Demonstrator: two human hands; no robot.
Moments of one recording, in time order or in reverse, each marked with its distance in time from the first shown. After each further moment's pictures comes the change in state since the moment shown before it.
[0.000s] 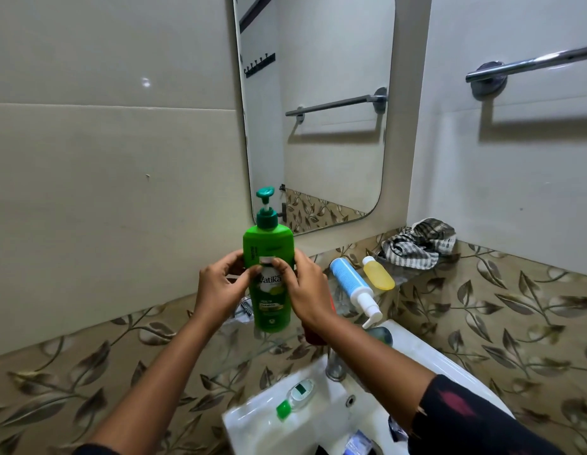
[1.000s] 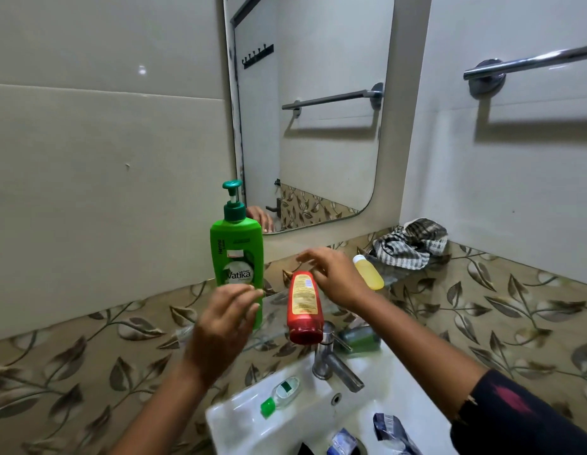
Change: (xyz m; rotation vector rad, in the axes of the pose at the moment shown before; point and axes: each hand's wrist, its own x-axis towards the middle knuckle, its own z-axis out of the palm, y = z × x) left_hand -0.059 0.004 0.018 0.565 0.101 0.655; right_hand 0.024 0.034 -0.070 -0.328 -0.262 -0.084
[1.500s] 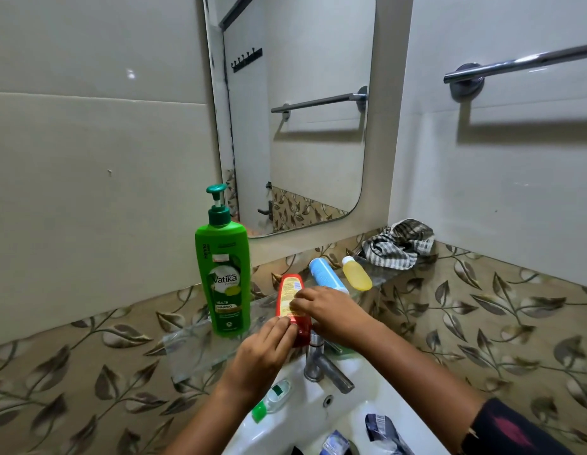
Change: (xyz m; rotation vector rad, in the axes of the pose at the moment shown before) left_hand -0.028 0.042 0.057 0.109 -0.483 0.118; right_hand -0.035 0.027 0.014 -0.634 -0.349 -0.279
